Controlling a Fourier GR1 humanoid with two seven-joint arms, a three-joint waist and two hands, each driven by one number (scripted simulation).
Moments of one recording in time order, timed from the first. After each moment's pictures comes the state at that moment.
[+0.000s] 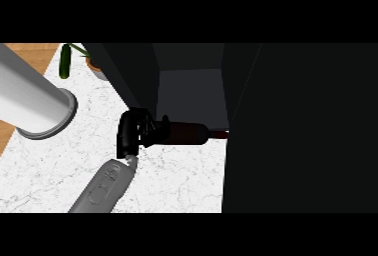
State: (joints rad) left arm -0.39 0.09 -0.32 -1.06 -0.12 0.67 -0.05; right arm 0.45 -0.07 0.26 -2.46 -0.11 0.24 0.17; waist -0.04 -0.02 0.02
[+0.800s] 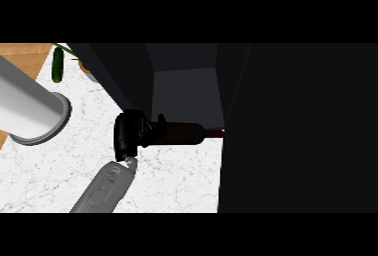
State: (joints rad) left arm -0.37 0.09 -0.31 -1.06 -0.15 0.78 -0.04; right arm 0.46 -0.05 0.28 -2.45 -0.12 0.27 0.15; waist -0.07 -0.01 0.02
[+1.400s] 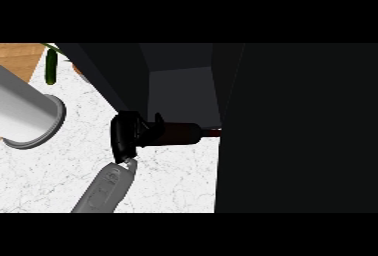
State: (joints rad) left arm -0.36 0.09 -0.31 -1.07 -0.17 0.88 -0.02; right arm 0.47 -0.05 0.29 -2.45 -0.12 0.30 0.13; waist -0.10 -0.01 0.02
